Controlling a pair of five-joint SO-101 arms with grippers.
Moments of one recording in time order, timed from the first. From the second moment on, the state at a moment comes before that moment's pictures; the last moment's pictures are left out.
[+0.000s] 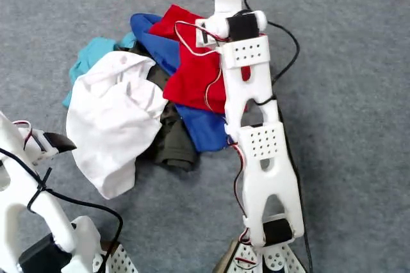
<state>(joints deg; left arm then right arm) -41.9 -27.2 35.3 84.0 -7.1 -16.4 59.8 -92.4 97.1 -18.1</state>
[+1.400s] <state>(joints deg) -41.9 -27.2 35.6 84.0 -7.1 -16.0 52.5 -92.4 99.8 -15.5</state>
